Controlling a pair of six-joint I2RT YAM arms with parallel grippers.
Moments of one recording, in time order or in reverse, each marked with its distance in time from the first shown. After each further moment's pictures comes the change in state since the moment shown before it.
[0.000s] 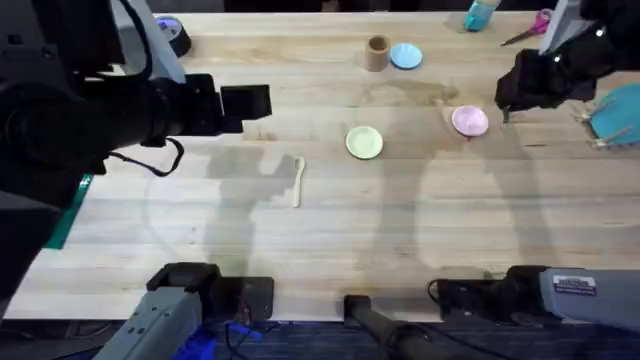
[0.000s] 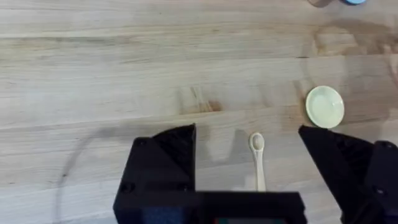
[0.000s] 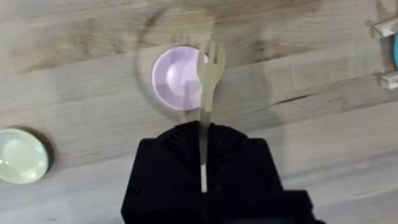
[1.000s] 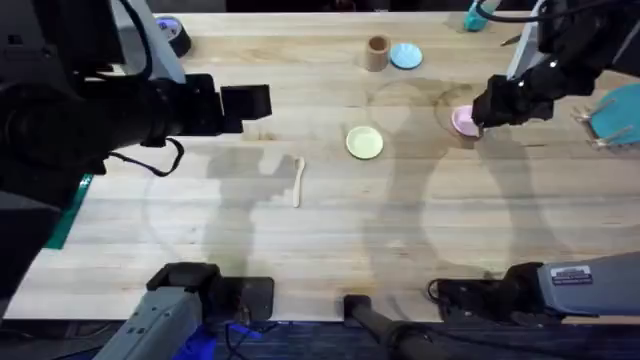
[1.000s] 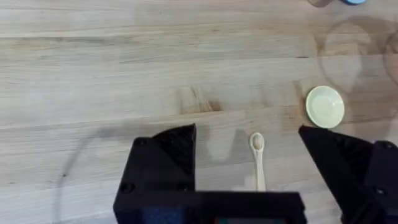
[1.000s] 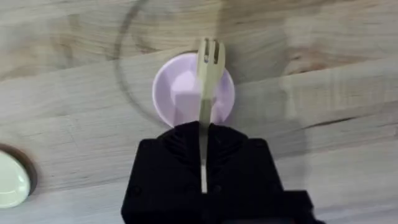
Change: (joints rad) left arm 0.000 0.000 0.000 0.000 0.000 0.000; right arm -0.012 0.127 -0.121 0.191 -0.067 -0.013
